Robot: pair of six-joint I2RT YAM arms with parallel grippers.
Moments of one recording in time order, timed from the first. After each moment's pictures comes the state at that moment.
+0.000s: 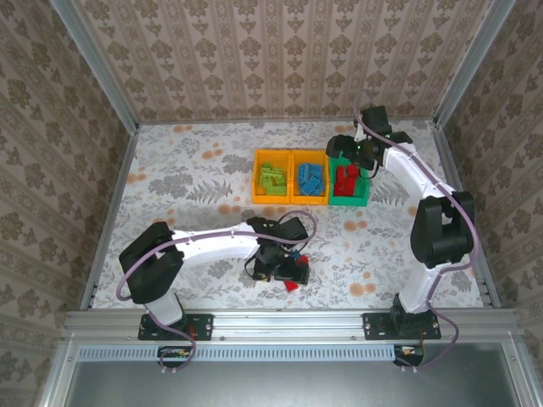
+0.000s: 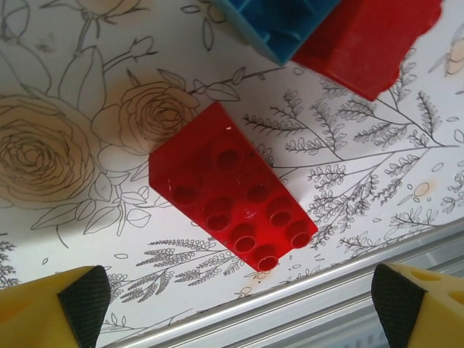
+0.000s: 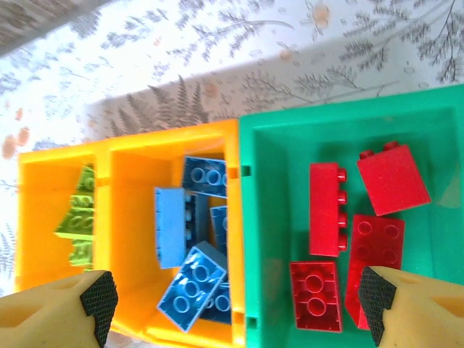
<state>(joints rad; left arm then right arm) -1.14 1.69 1.09 -0.82 0.26 -0.90 0.13 1.78 1.51 -0.61 -0.22 0.44</state>
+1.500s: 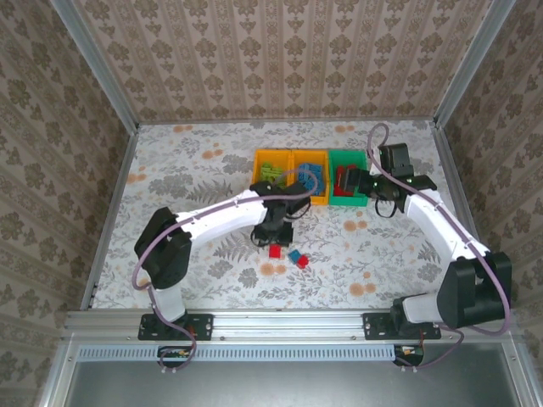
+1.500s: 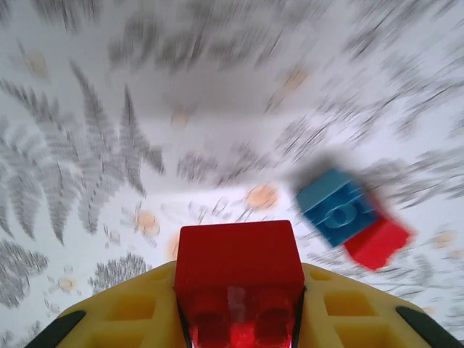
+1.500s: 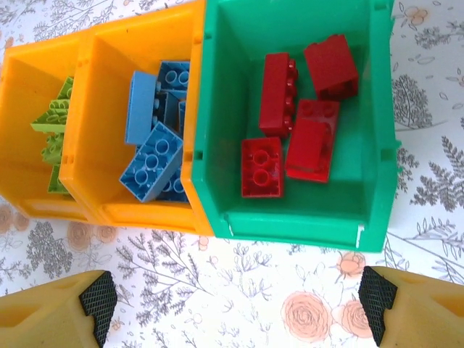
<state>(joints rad) -0.98 1.81 1.50 -1.14 -0.02 -0.79 0.11 1.33 1.01 -0.53 -0.19 0.33</state>
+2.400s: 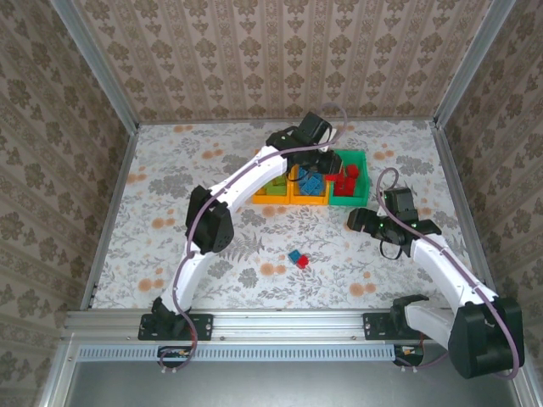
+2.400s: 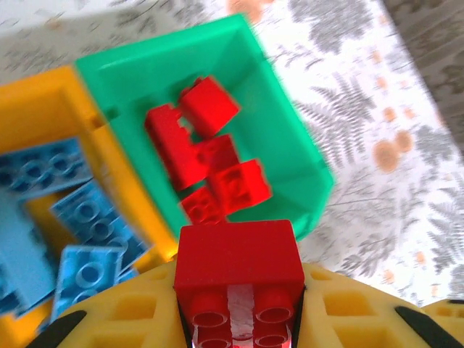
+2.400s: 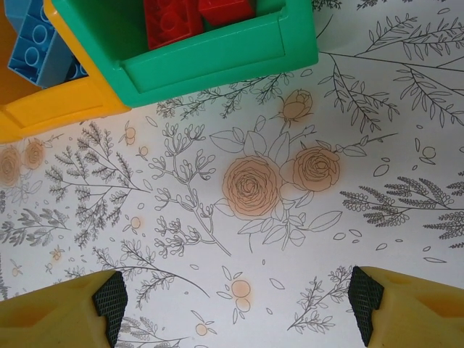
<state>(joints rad) -0.82 2.33 2.29 -0.77 0.26 -0.39 0.11 1.05 0.61 -0.49 -0.17 0.46</state>
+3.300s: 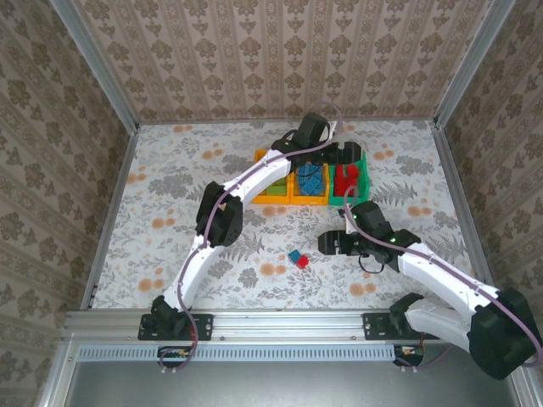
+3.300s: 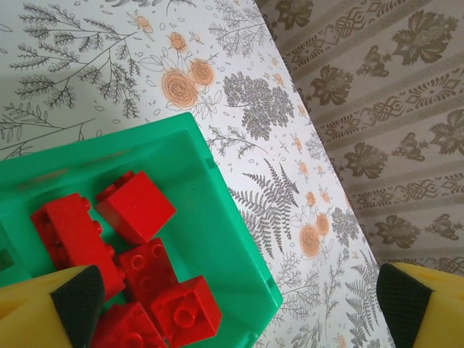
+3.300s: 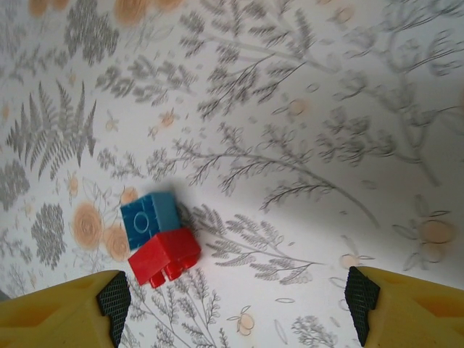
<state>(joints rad) -0.78 2.48 2.32 -0.41 0.45 -0.62 0.50 1.05 0.55 -0.42 -0.24 0.46</state>
